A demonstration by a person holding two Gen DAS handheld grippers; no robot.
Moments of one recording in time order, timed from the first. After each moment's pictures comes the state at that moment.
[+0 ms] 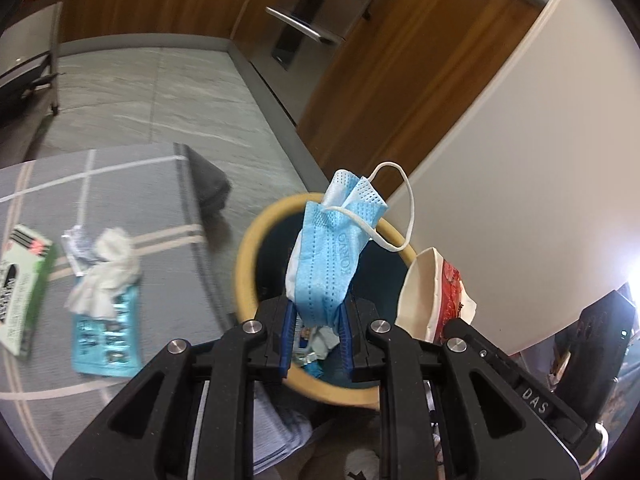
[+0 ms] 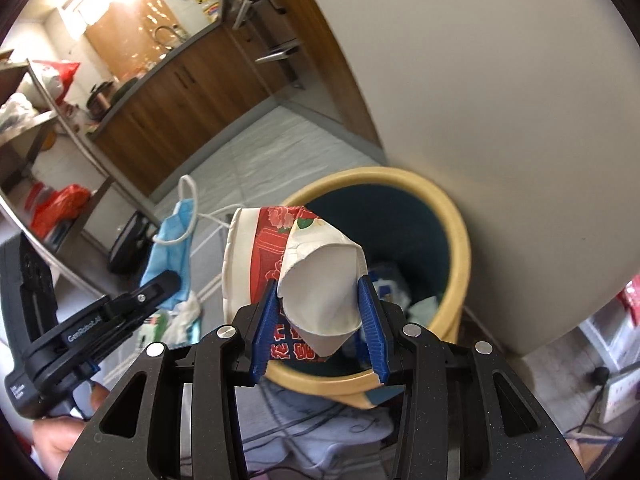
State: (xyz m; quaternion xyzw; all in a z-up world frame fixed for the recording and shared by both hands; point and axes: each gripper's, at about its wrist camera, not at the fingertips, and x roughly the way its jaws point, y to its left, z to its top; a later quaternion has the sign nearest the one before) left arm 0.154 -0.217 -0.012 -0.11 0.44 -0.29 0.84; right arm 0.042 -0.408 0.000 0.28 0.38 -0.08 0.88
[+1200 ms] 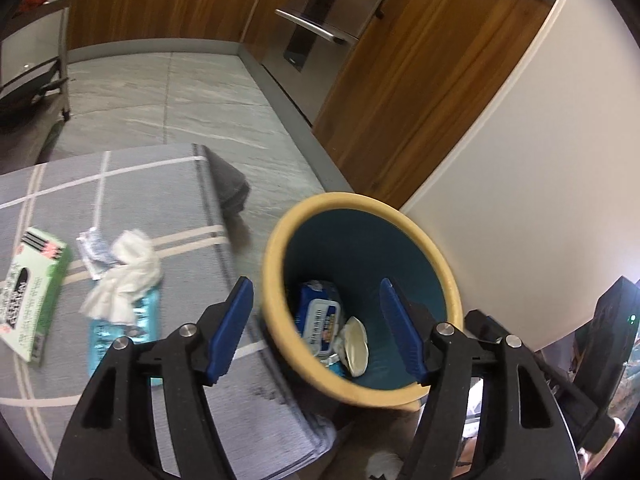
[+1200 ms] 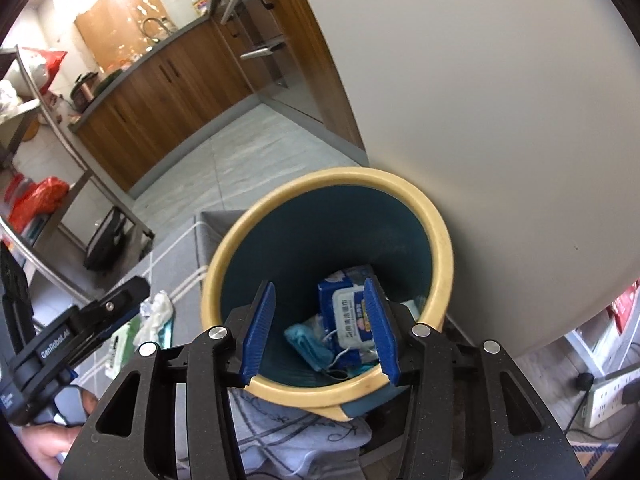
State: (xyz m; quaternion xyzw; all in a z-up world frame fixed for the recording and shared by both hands) left arm 0.155 -0.195 -0.021 -0.10 0.43 -0.26 0.86; right arm 0.056 -0.403 -0.005 0.25 0.39 -0.11 0.88
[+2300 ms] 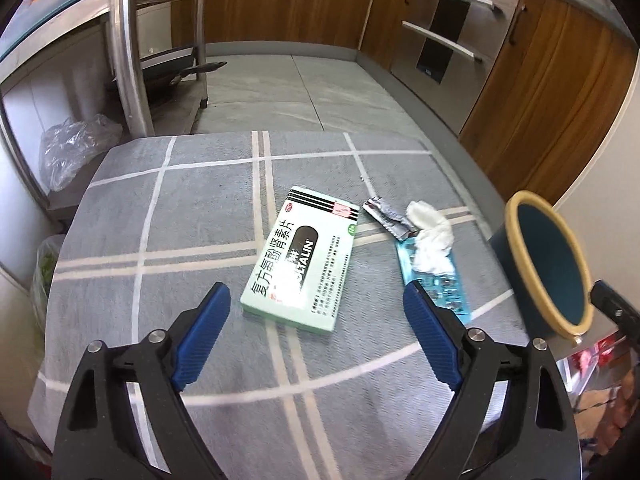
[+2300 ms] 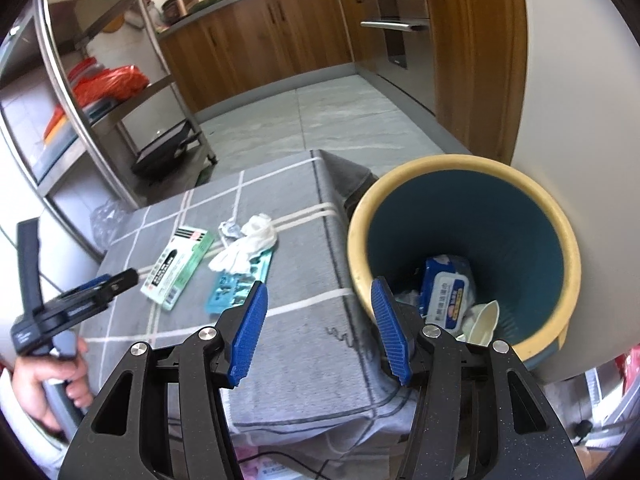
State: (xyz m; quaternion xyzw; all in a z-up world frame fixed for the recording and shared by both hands) left arm 0.156 0.015 -0.057 -0.03 0.45 -0.09 0.89; right arm 0.074 -0.262 0.008 0.13 0.42 0.02 0.90
